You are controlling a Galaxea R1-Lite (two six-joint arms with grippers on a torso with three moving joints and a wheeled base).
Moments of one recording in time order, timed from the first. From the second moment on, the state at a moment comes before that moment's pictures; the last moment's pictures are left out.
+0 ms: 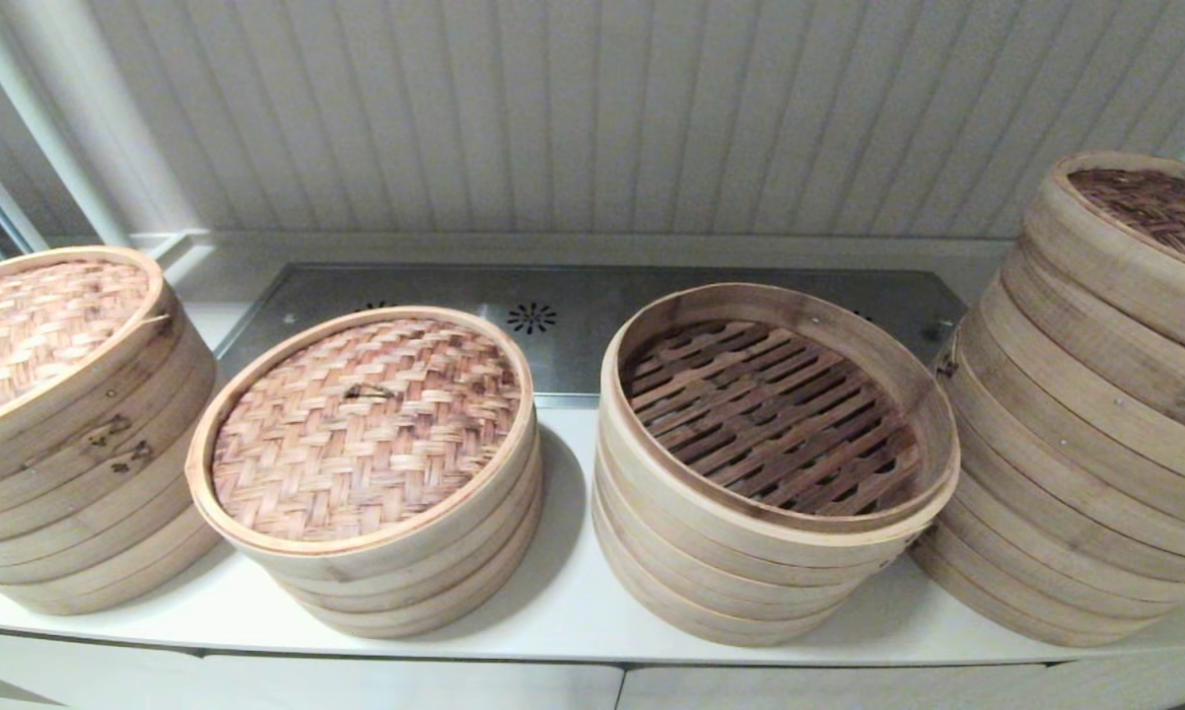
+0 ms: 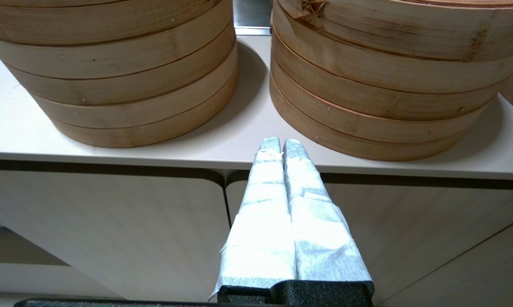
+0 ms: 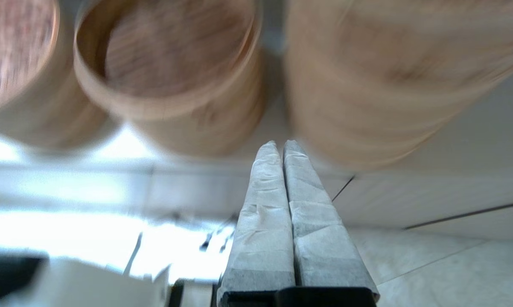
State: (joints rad) left arm 0.01 0.00 0.00 -0.02 0.00 0.01; right arm -0.10 0.66 -1.41 1.05 0.23 0.04
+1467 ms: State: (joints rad) left arm 0.01 0.50 -0.72 0.22 -0.13 -0.01; right arm 0.00 0.00 -0.16 0.27 0.06 0.07
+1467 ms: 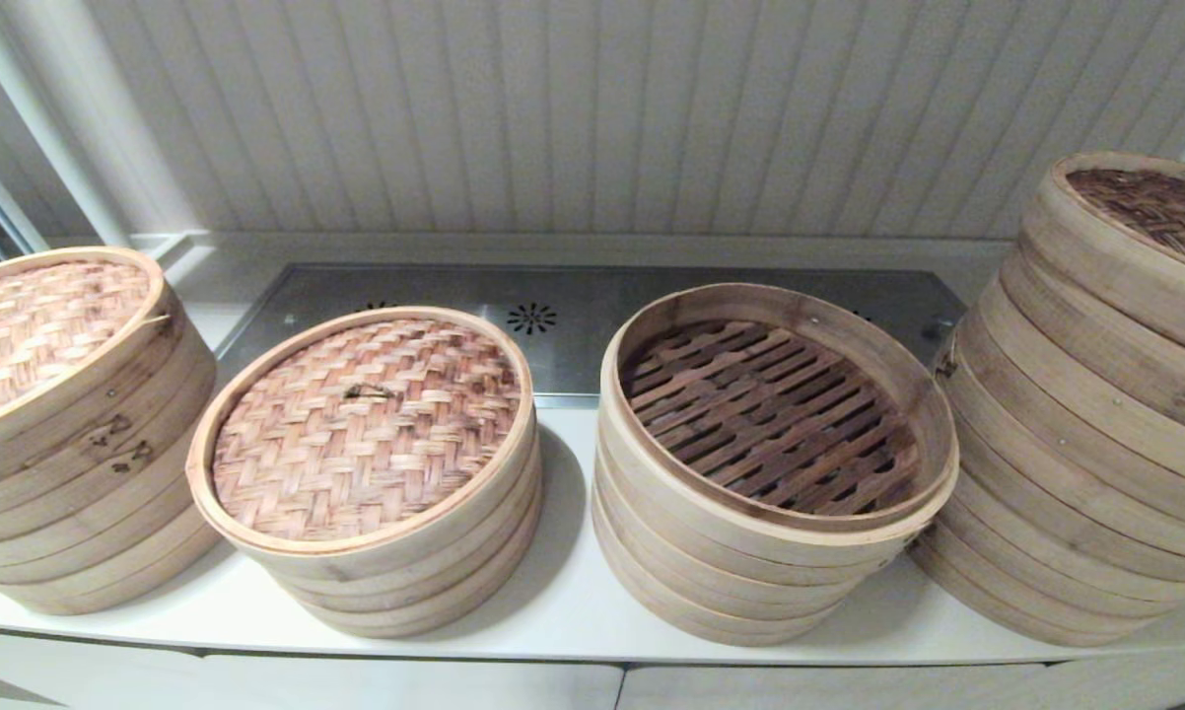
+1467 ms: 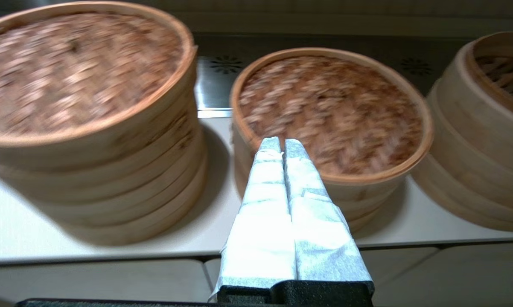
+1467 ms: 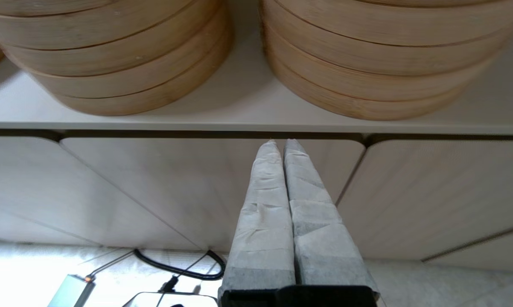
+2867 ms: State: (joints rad) left arm -0.31 1.31 -1.11 0.43 -0.33 0.15; right arm 0.00 0.00 -0.07 0.15 -0.01 0.01
